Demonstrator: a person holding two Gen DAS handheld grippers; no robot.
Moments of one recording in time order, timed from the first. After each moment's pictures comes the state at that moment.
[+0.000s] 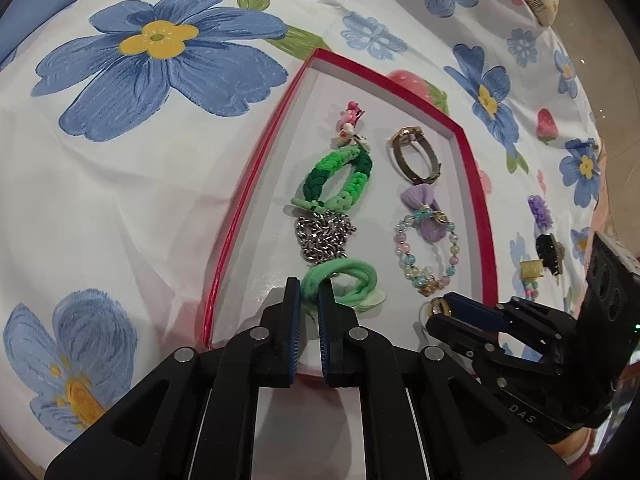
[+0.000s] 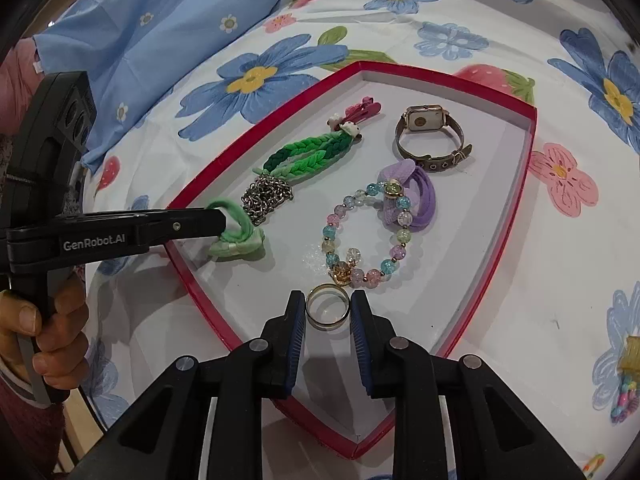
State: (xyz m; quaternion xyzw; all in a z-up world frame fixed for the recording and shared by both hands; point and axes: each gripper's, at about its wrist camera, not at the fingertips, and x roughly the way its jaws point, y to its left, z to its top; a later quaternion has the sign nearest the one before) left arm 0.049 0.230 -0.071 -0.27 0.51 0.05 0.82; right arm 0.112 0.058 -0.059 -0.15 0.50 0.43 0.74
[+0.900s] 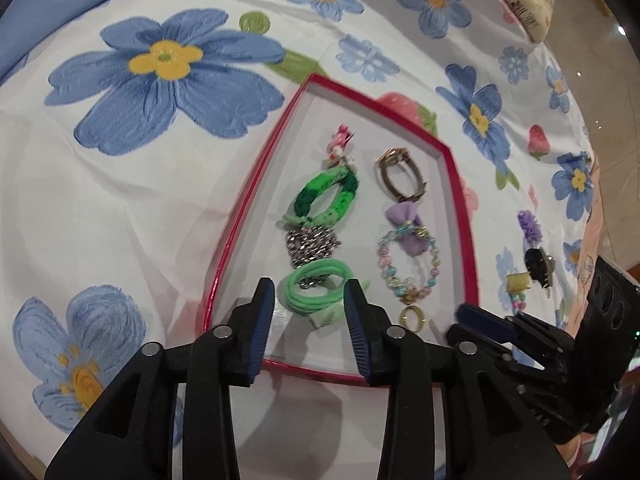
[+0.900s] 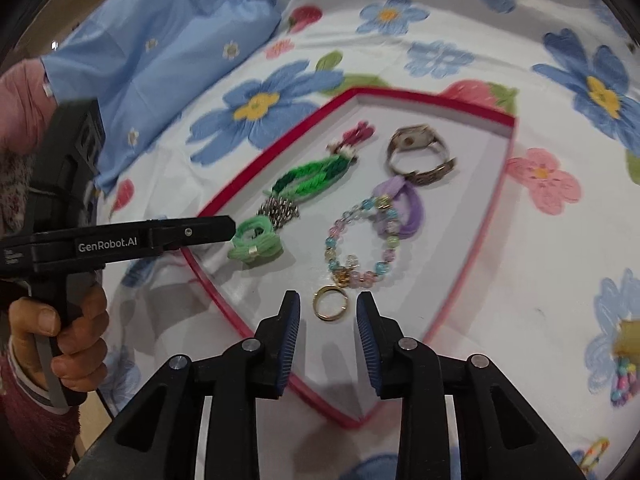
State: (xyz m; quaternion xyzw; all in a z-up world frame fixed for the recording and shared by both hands) left arm 0.038 0.228 -0.048 -0.28 0.47 0.06 0.83; right arm 0.107 0.032 -0.036 -0.10 0.48 0.43 0.76
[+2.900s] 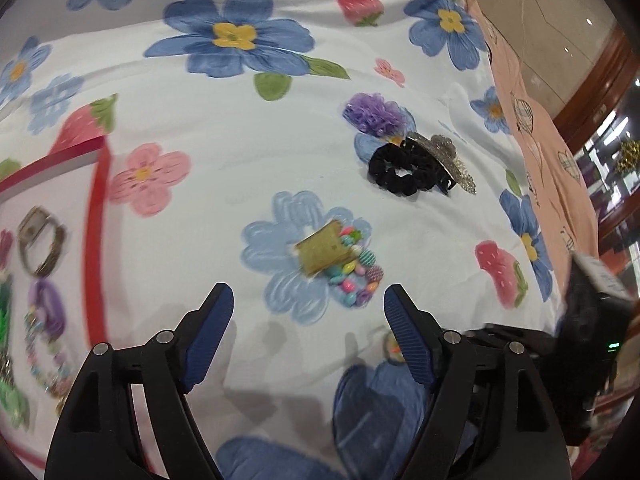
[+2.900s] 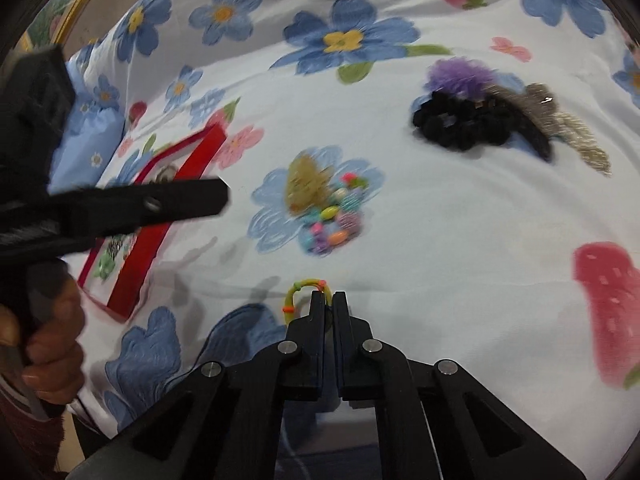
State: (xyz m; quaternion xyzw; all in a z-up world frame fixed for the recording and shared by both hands) left arm 0.171 -0.055 -0.021 -0.08 0.50 -0.16 0.85; right arm 0.135 -0.215 -0.051 0.04 0.47 0.23 0.85
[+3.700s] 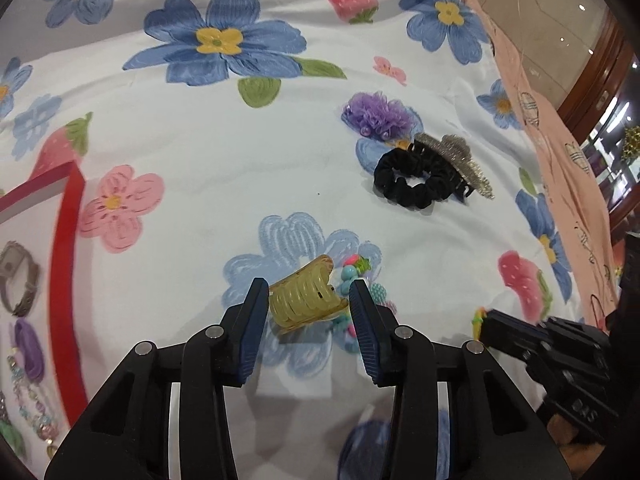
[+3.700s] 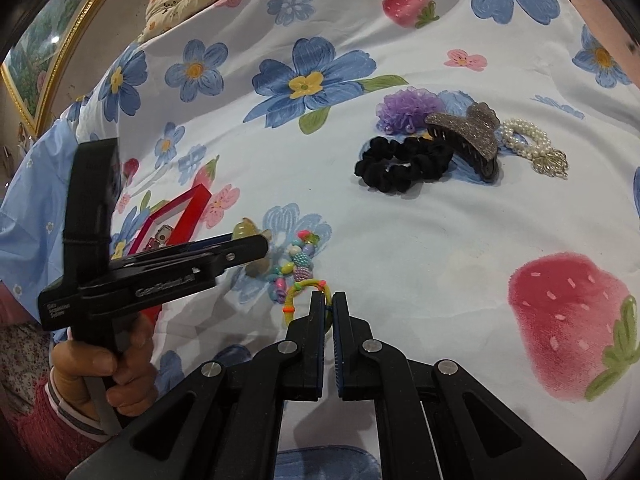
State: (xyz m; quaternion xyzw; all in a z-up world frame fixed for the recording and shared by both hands) left arm 0.188 -0.067 -0.036 -0.06 0.48 -0.16 0.86; right arm 0.149 -0.255 -0.027 0.11 0.44 0.21 0.86
